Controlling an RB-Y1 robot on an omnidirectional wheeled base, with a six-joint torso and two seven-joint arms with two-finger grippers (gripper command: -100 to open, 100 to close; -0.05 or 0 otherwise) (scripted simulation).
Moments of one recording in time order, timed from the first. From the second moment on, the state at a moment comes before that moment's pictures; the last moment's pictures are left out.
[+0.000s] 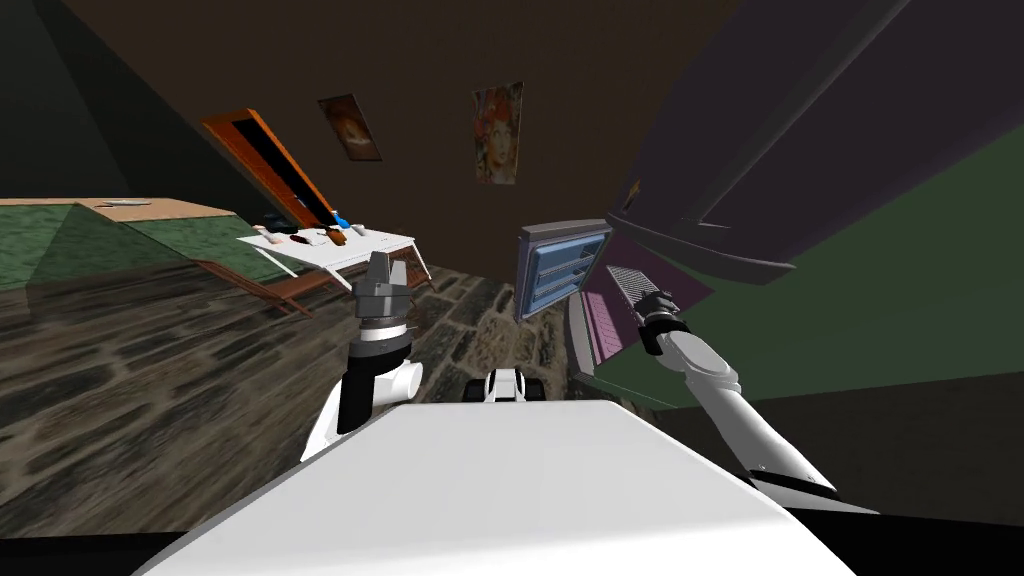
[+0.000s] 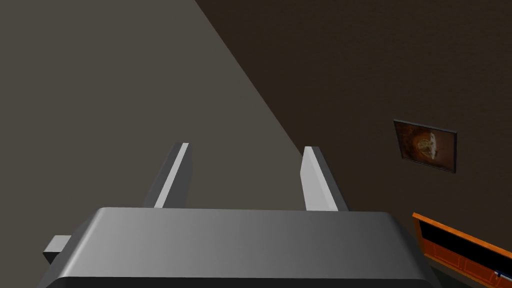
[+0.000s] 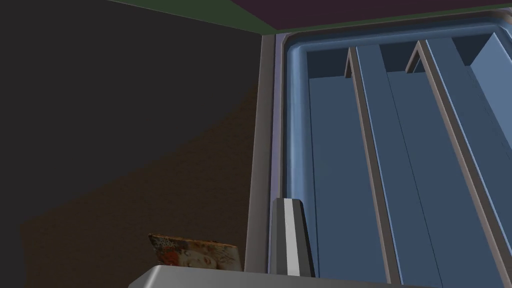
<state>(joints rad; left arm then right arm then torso) 0.46 0.05 0.02 -2.38 -0.11 -0.47 -0.05 0.16 -0.79 -0.24 -1.53 1.18 0.19 1.04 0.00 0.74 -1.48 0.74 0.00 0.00</state>
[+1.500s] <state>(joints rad) 0.46 0.05 0.02 -2.38 -0.11 -0.47 -0.05 0.25 -0.68 -0.17 -1.78 1.22 0.07 1.05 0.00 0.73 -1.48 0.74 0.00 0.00</state>
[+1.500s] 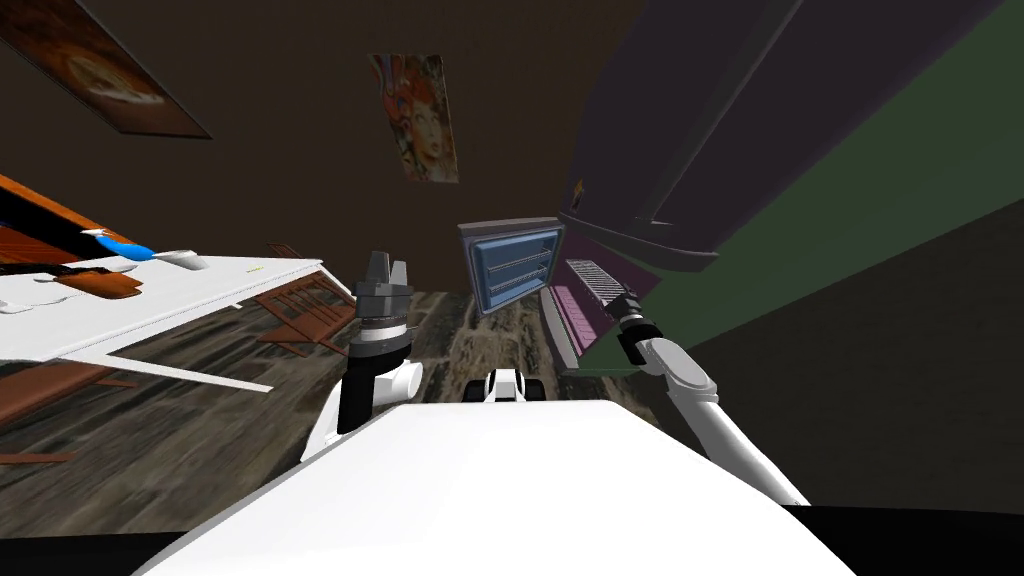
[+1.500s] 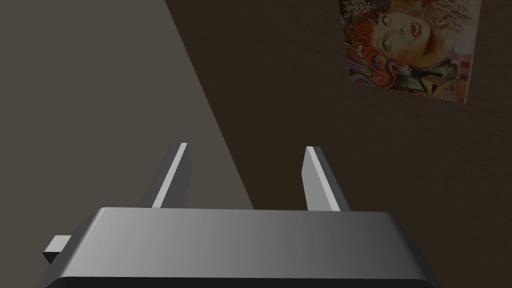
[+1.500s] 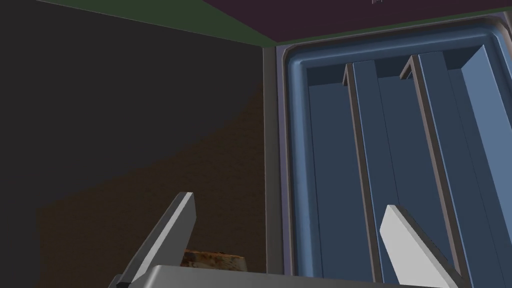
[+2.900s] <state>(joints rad) 0.46 0.05 0.02 -2.38 -0.11 -0.47 -0.05 0.26 -0.43 -0.22 -1.76 1.25 -0.20 1.04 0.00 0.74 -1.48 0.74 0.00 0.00</state>
